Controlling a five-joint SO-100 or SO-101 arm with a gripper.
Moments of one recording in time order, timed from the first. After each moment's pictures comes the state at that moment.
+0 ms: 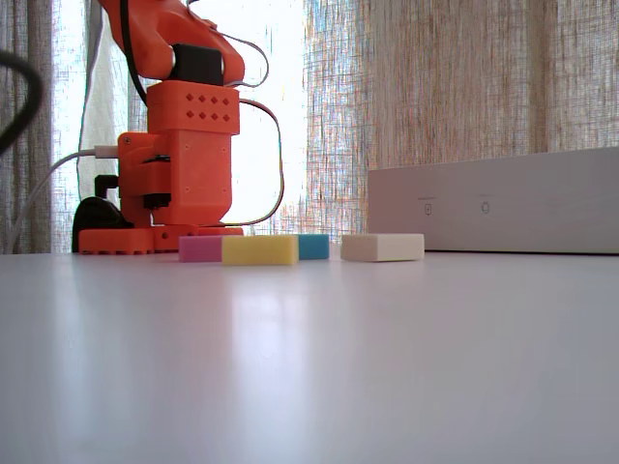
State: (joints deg) arm -10.9 138.2 113.2 82.6 3.4
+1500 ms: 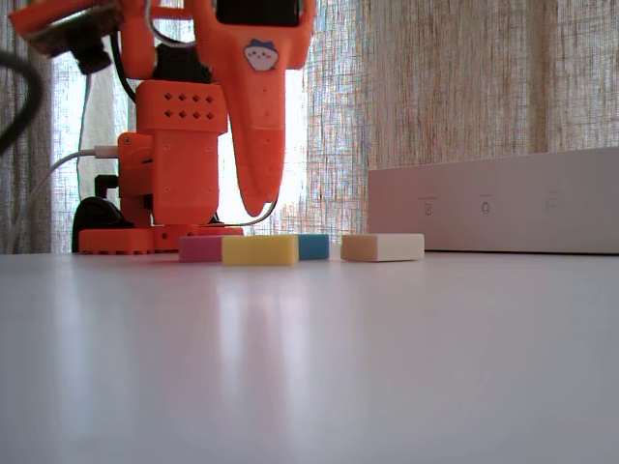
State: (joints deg) arm 2.5 94.7 112.3 73.8 13.2
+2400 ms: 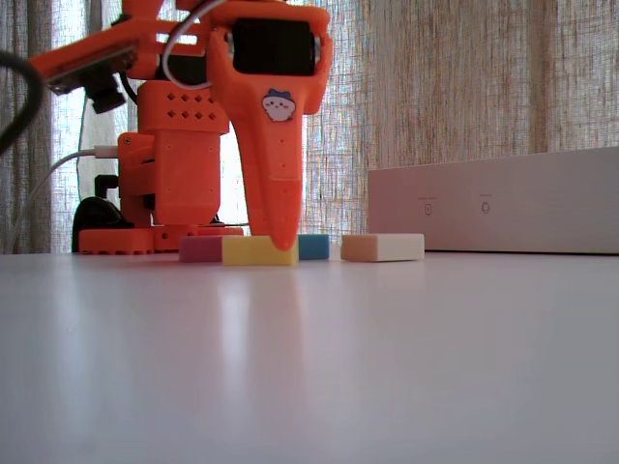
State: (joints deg) arm 0.9 90.5 114.5 69.7 13.2
